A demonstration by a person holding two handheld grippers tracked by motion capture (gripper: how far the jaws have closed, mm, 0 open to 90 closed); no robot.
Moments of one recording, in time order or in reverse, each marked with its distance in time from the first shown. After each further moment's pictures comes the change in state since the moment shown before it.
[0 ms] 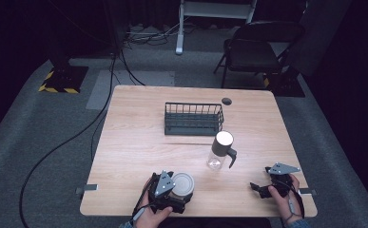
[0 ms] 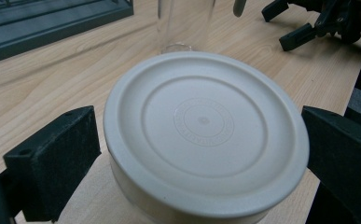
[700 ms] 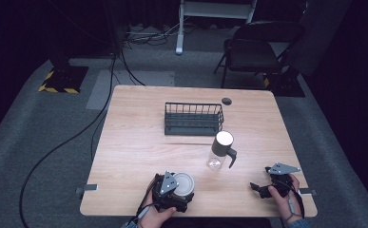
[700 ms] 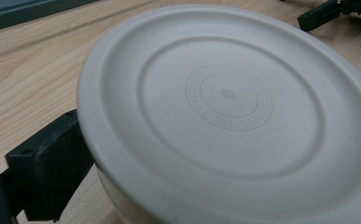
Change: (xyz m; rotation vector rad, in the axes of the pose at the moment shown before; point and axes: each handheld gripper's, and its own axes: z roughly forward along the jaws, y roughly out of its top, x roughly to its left) left arm 0.003 -0.012 0.021 0.039 -0.001 -0.013; right arm 0.000 0.000 0.000 0.000 0.000 0.000
